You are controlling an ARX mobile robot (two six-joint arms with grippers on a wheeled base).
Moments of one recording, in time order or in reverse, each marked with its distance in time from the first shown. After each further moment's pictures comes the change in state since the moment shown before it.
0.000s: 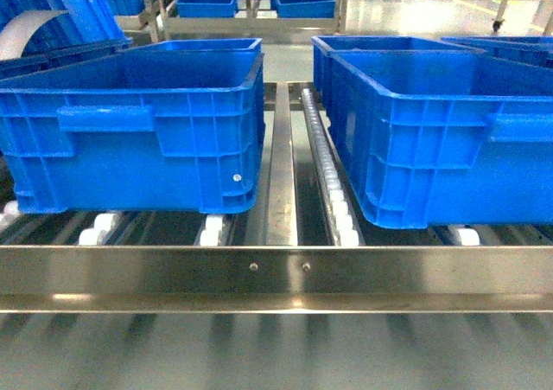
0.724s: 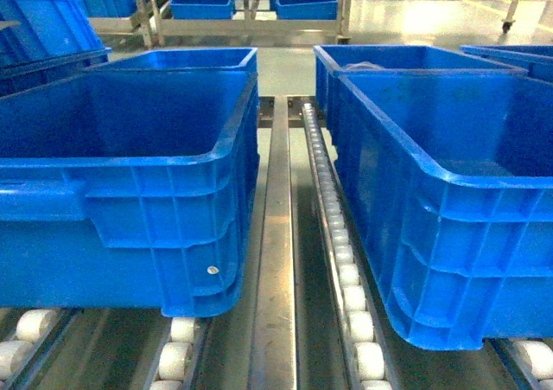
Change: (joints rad) left arm 0.000 0.000 0.000 0.001 0.000 0.000; right arm 0.000 0.000 0.000 0.000 0.001 0.000
